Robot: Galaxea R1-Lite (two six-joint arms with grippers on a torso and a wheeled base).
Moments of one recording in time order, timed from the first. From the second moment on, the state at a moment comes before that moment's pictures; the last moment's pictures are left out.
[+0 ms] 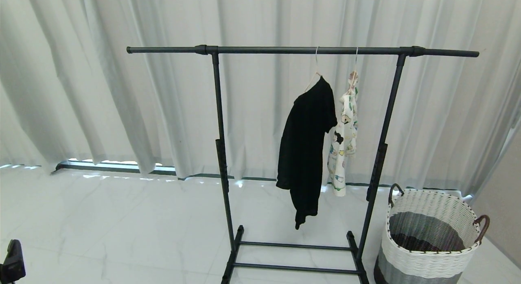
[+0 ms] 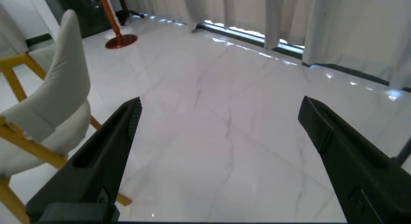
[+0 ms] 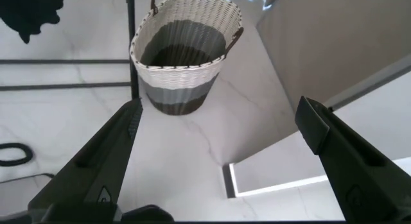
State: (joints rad) left arm 0.04 0.84 0.00 -0.67 0.69 0.19; right arm -0.01 0.77 -0.97 0.72 -0.28 -0.11
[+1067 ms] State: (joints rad) left arm 0.00 0.09 0.00 -0.08 0.76 0.37; right arm -0.01 0.26 -0.18 -0.02 -0.24 -0.10
